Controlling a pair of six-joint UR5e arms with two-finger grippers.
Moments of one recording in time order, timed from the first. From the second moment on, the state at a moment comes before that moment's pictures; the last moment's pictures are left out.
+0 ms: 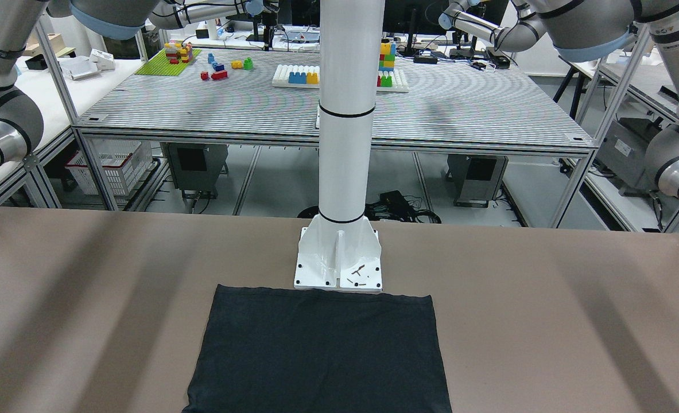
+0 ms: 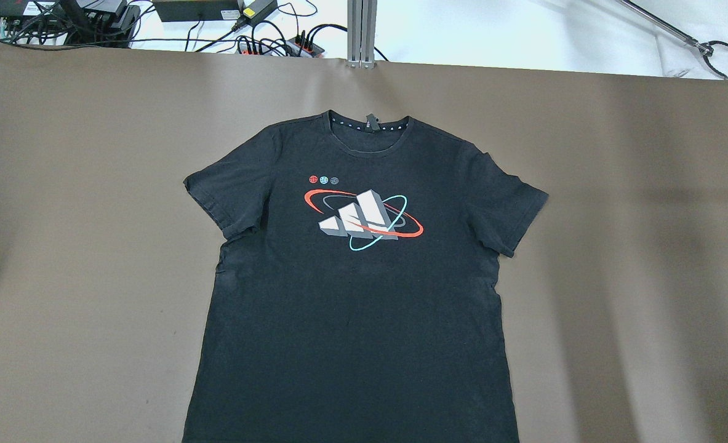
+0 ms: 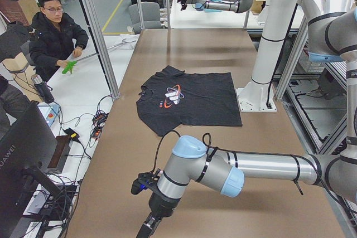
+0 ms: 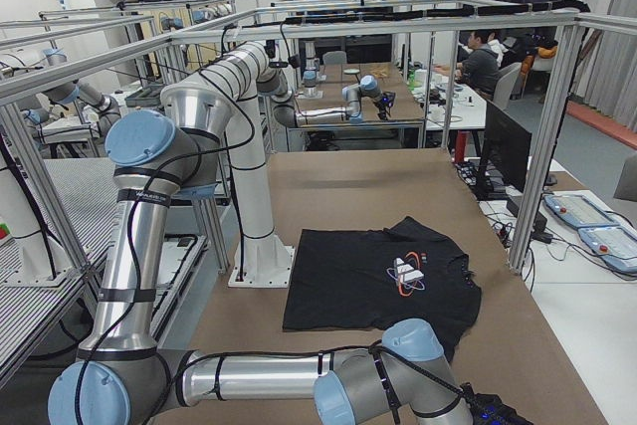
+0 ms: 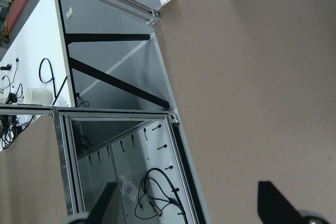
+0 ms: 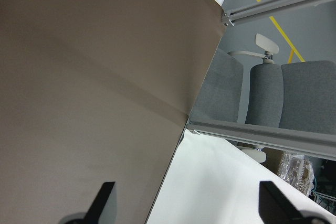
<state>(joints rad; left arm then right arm) -1.67 -1.61 -1.62 -1.94 -1.75 0.26 1.70 -1.58 1.66 -1.22 1.84 -0.42</state>
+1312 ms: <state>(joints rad) -1.67 -1.58 -1.61 -1.97 -1.82 0.22 1.26 -1.35 1.65 -1.21 1.94 0.45</state>
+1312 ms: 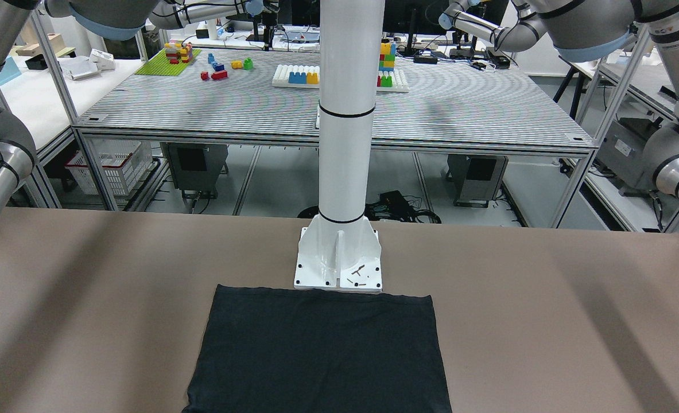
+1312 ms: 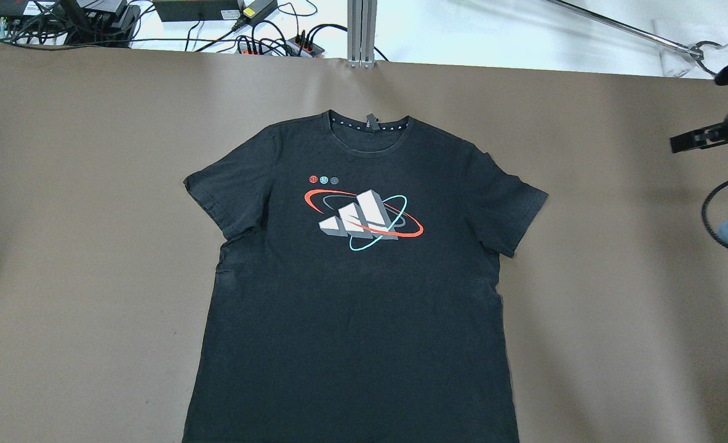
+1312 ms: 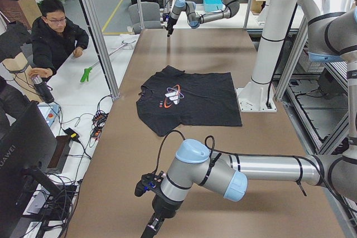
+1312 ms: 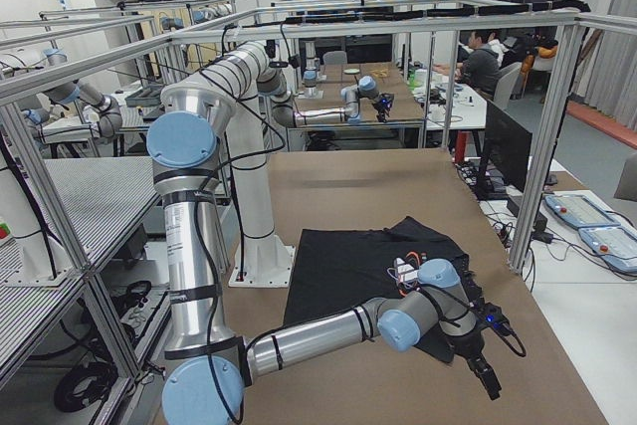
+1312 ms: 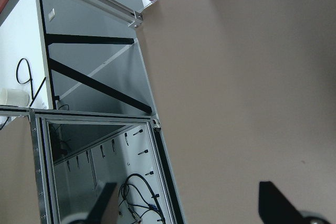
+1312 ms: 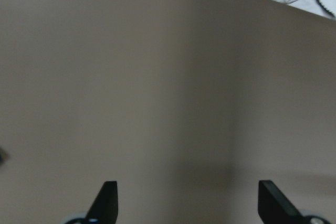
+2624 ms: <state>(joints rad) -1.65 -1.59 -1.61 -1.98 -1.82 0.19 0.97 -1.16 1.34 -1.03 1.93 0.96</state>
